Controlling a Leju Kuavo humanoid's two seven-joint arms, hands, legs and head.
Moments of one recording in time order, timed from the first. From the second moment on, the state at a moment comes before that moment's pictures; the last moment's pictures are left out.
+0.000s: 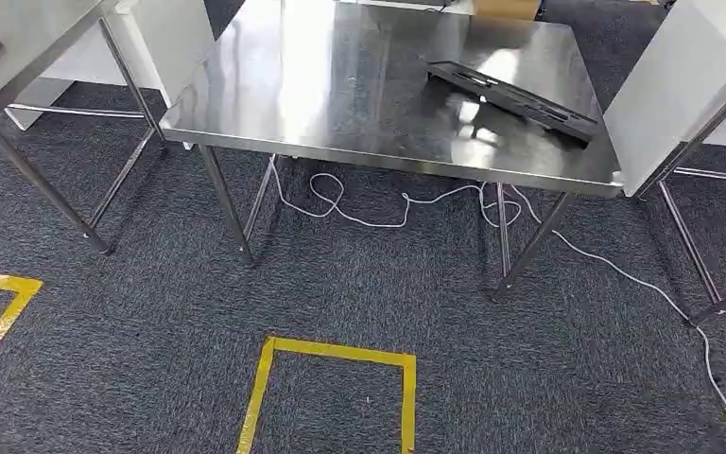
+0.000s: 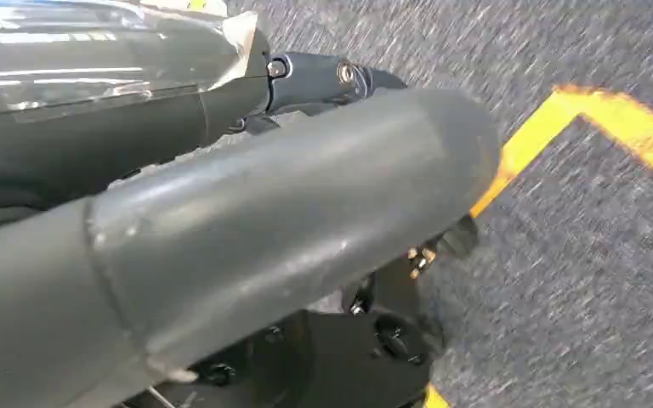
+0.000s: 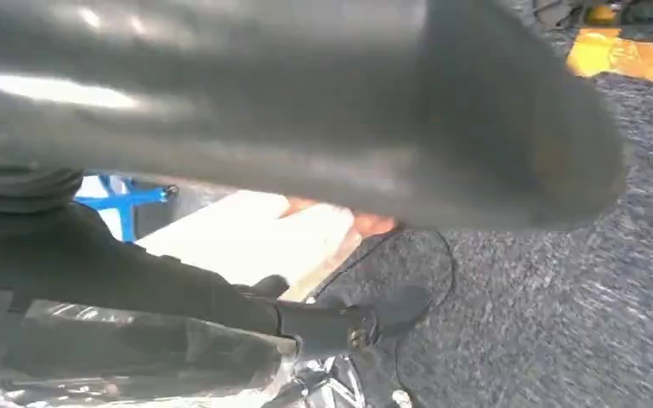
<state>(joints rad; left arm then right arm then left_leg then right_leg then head) -0.13 -0.21 1.39 -0.21 -0.70 0.19 -0.12 -0.10 0.11 0.13 -0.19 0.36 -0.48 0.35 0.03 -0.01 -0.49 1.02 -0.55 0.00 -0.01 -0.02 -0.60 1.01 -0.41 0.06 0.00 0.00</state>
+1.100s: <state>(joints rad) -0.11 -0.23 1.25 -0.20 -0.88 0.20 0.00 -0.06 0.11 -0.02 -0.18 0.24 -0.52 0.41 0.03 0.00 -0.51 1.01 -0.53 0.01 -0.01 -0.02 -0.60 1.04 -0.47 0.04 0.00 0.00</state>
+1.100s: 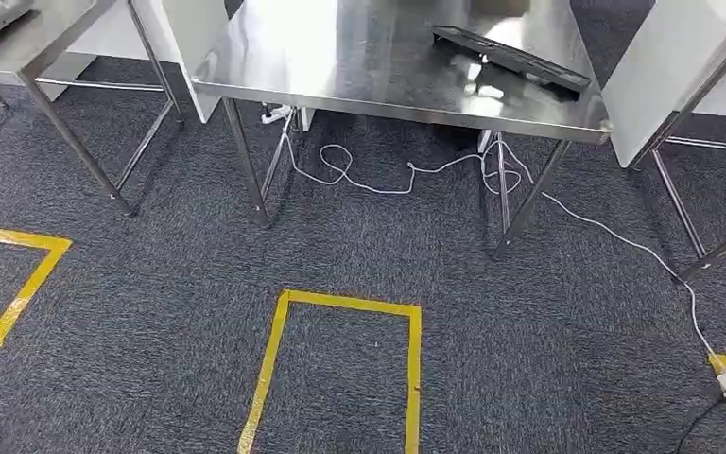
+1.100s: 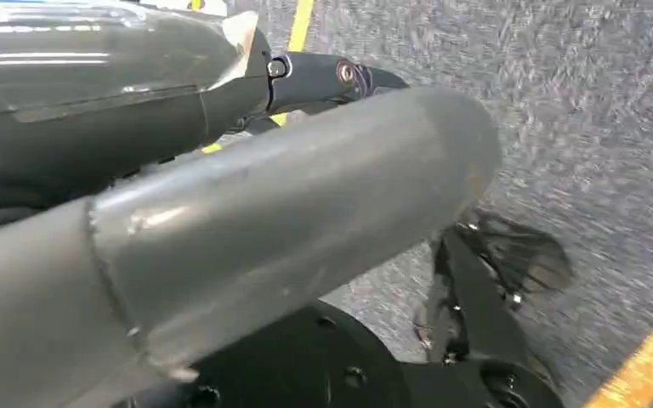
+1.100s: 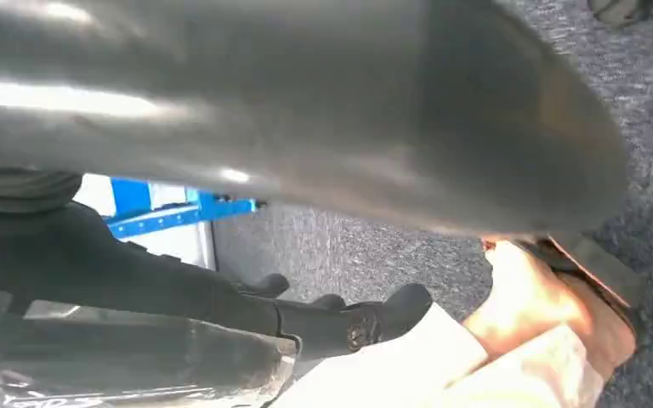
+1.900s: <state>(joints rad) -0.10 -0.22 1.18 -0.20 -0.93 0.21 -0.04 -0.05 0.11 -0.04 -0.18 0.24 -0.49 0.35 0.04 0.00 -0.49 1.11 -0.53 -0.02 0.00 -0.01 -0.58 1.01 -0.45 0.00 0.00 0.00</state>
